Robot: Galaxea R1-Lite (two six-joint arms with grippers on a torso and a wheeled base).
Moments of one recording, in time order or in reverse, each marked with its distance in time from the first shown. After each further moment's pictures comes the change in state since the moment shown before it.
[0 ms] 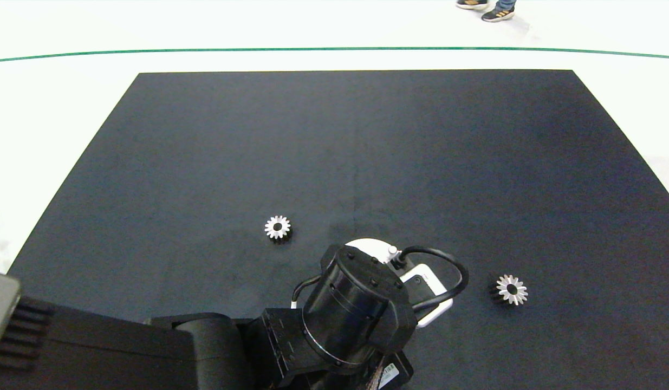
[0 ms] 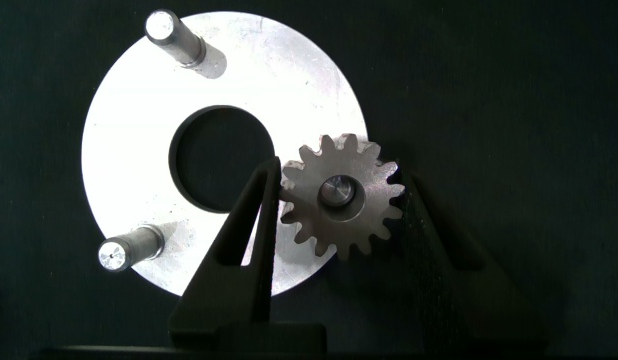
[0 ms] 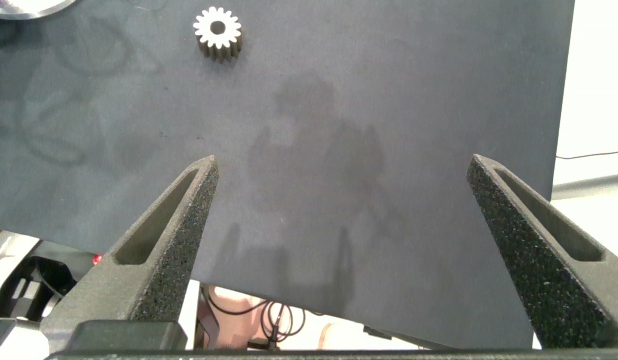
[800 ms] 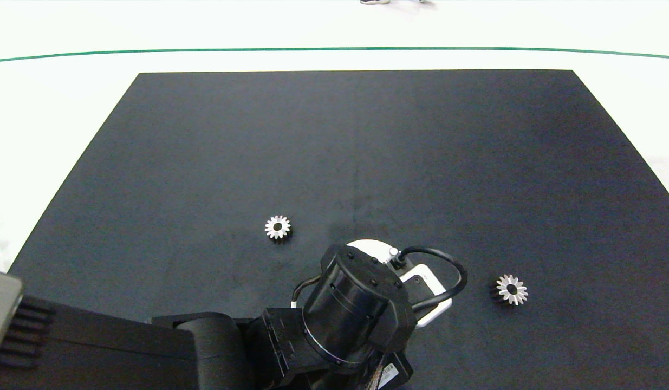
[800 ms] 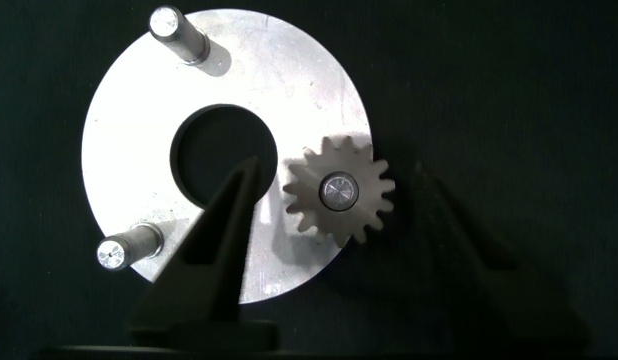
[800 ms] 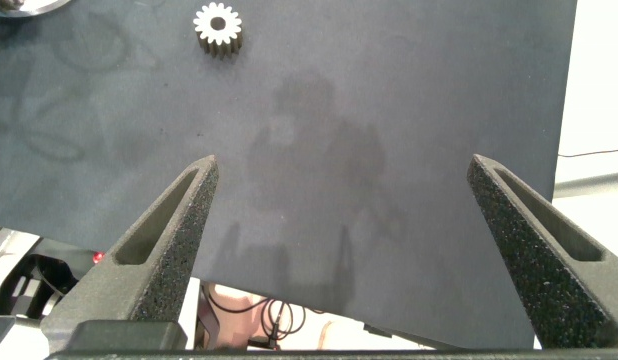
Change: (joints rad) left arm 0.002 0.001 -0.001 0.002 0.000 0.001; right arm 0.000 -0.003 0.008 0.002 0.000 0.000
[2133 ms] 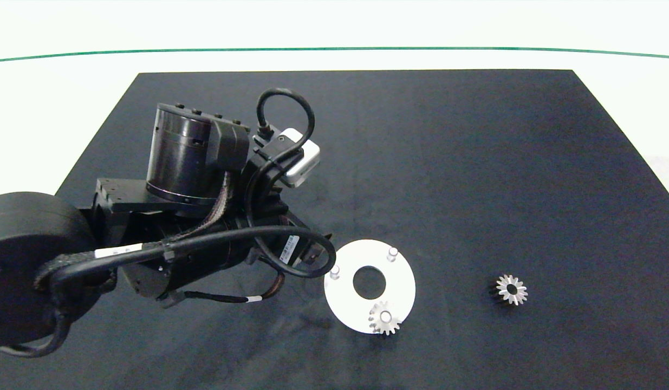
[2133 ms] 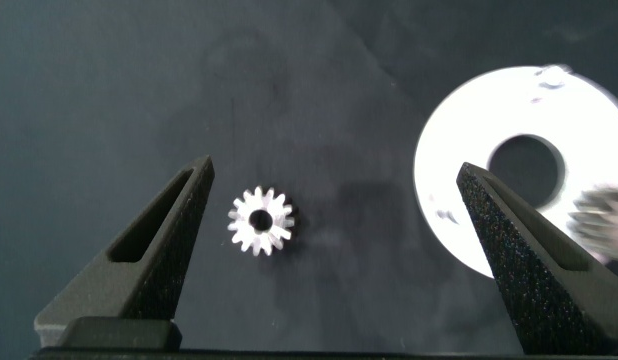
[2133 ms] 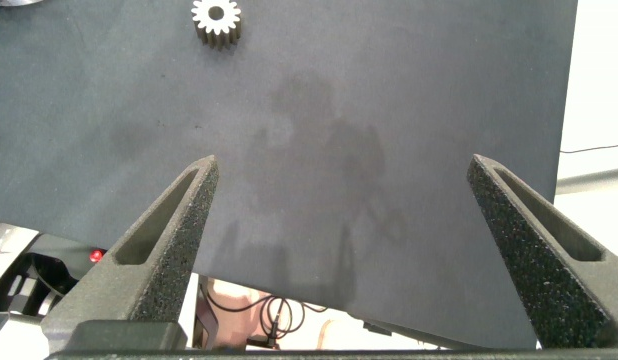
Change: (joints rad) left arm 0.333 -0.225 -0.095 0.153 -0.052 -0.014; right arm 0.000 -0.031 0.029 -0.001 -0.006 -0.001
